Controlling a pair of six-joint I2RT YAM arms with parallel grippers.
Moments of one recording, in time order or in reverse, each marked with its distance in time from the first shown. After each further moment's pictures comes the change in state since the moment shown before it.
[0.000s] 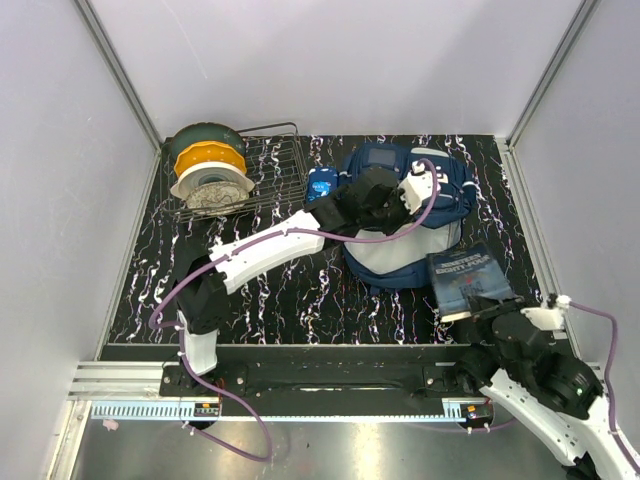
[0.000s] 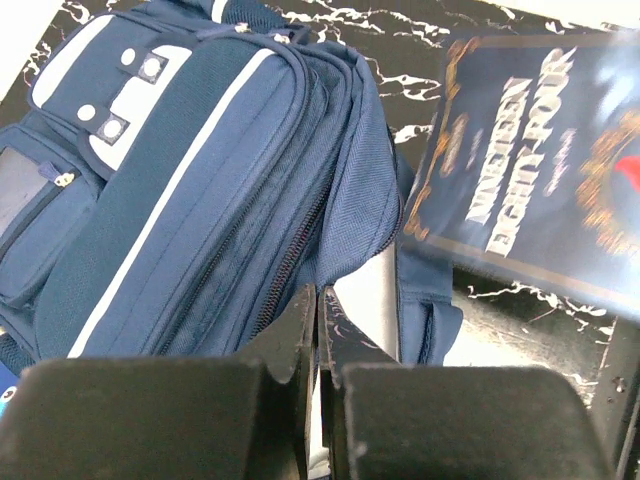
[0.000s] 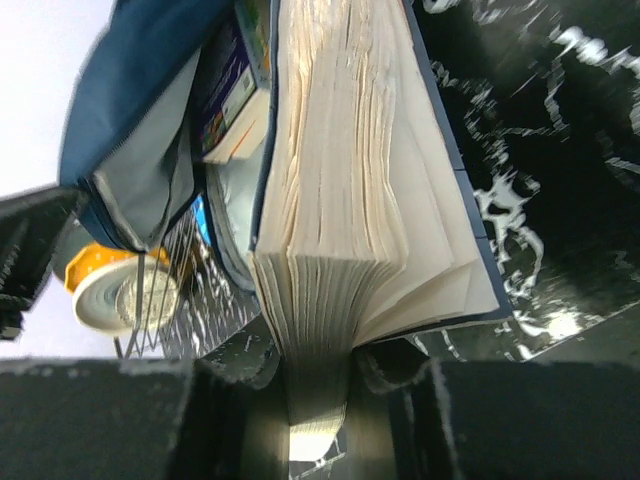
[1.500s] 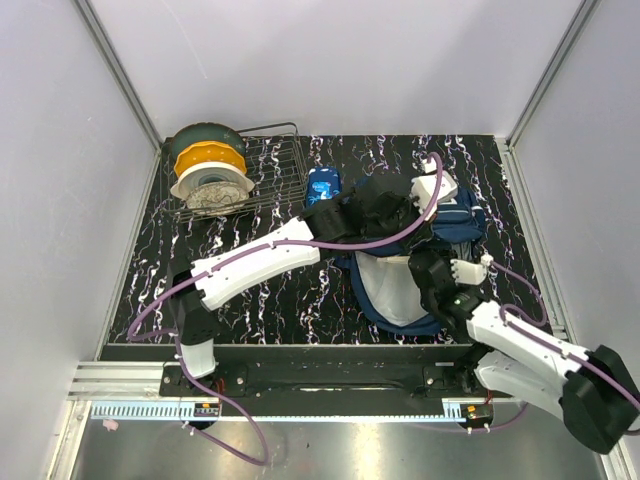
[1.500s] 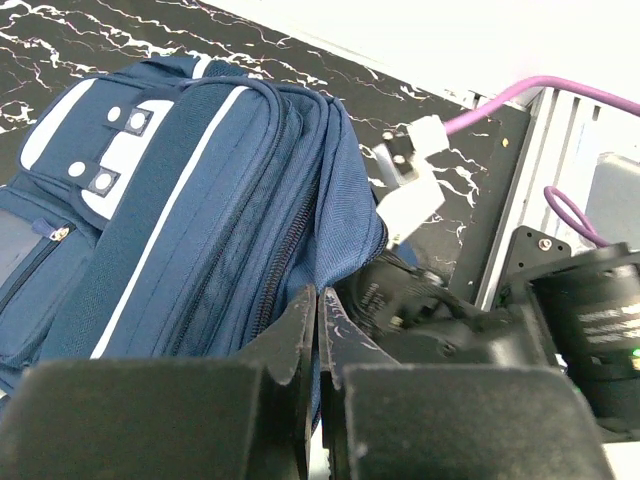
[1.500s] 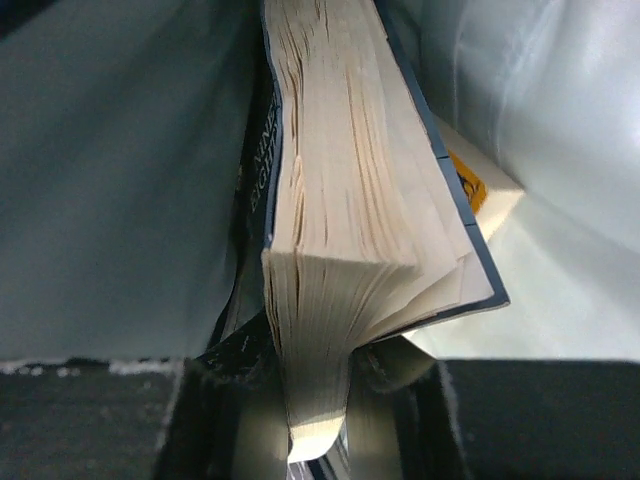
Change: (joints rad) left arm -0.128 -0.054 0.177 -0.193 -0.014 -0.237; right arm -0.087 0.896 -0.237 1.116 0.058 0.207
